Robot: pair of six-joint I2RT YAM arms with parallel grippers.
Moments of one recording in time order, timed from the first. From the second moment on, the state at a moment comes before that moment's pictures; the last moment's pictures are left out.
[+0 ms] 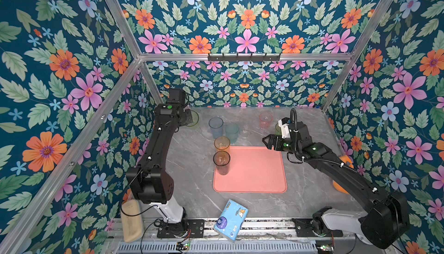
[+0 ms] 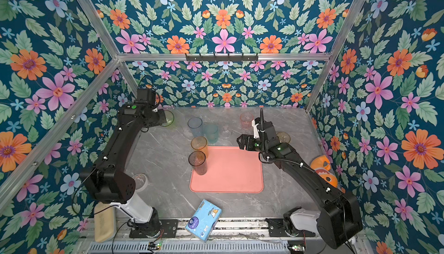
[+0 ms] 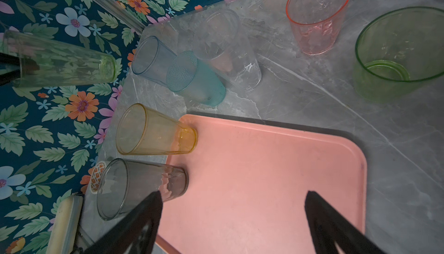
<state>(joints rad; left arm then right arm) -0.10 1.63 1.73 -1.06 -0.17 -0.28 0.45 1.26 1.00 -0.38 -0.18 0.51</state>
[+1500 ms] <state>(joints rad) -0.45 1.14 1.13 -1.31 -0.10 -0.42 0.45 1.37 1.04 -0.32 -0.24 0.55</state>
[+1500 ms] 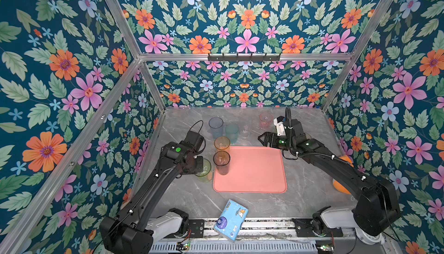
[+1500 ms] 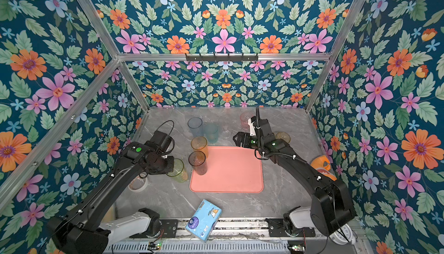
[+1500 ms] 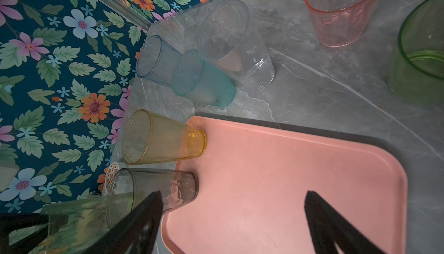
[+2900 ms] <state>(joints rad) -0.71 1.16 1.02 -1.10 -0.06 -0.45 0.45 1.39 1.04 -0.30 -0.26 0.56</state>
